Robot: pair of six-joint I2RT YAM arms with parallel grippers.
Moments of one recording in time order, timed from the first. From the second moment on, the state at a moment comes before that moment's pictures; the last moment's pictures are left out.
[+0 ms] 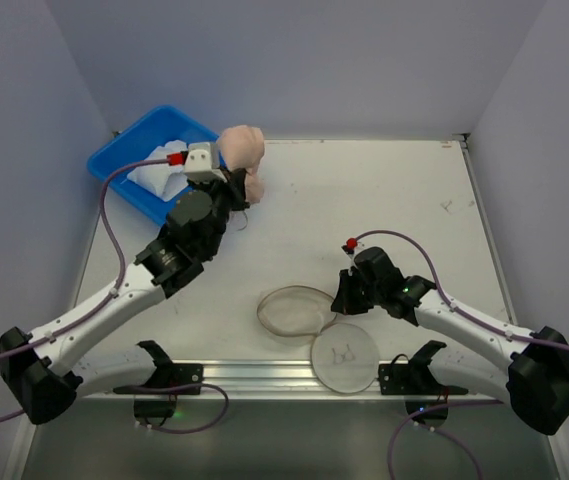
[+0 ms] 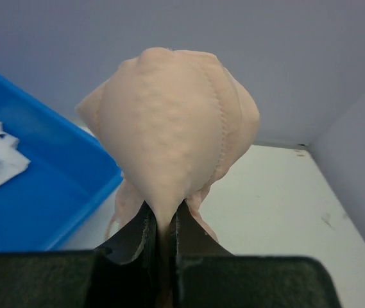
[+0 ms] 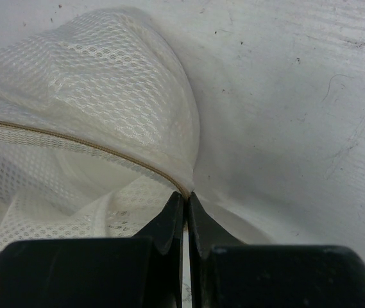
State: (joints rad) left arm -0.81 1.06 0.96 0.15 -0.58 -0.33; right arm 0.68 1.06 0.51 -0.35 -0.17 0.58
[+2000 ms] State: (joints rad) left arm -0.22 1.60 1.37 -0.36 -0.34 -0.29; right arm 0.68 1.16 0.64 -0.40 -0.08 0.53
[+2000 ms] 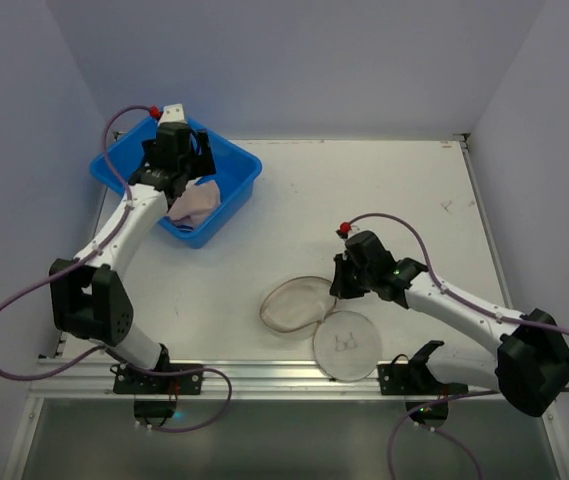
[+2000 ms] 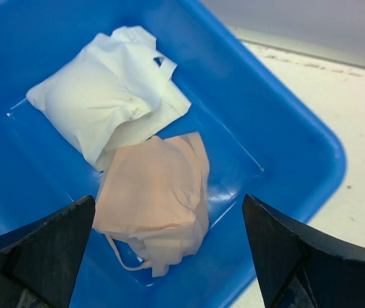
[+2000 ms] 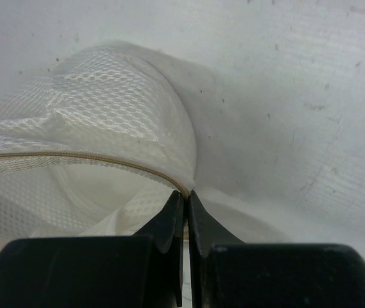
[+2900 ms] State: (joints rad) left arm -0.25 1.00 0.95 -0.52 0.21 -0.30; right arm 0.53 1.27 1.09 -0.53 0.19 0.40
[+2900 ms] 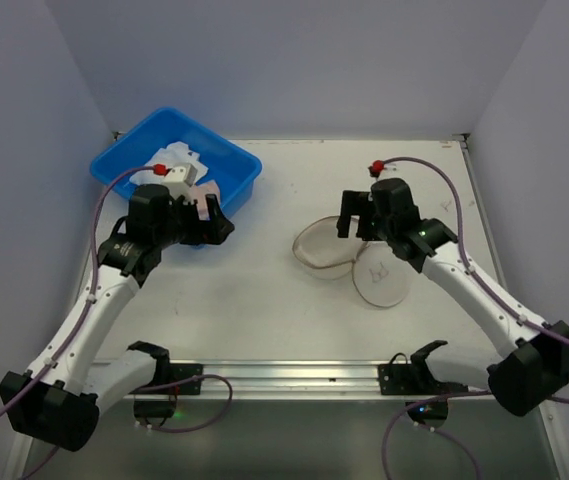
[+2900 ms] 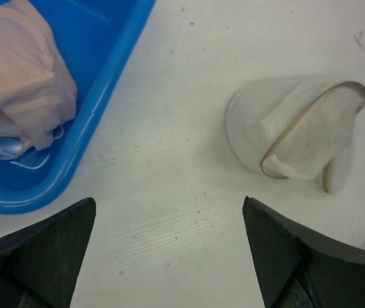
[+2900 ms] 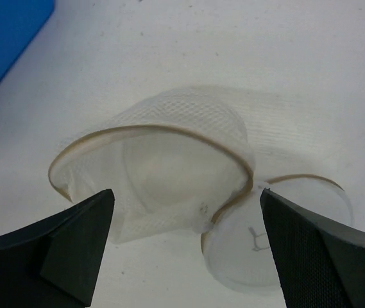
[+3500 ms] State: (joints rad) left arm -0.66 1.43 1.14 -0.30 0.14 -0.41; right arm 0.43 1.13 0.69 -0.49 0.05 0.59
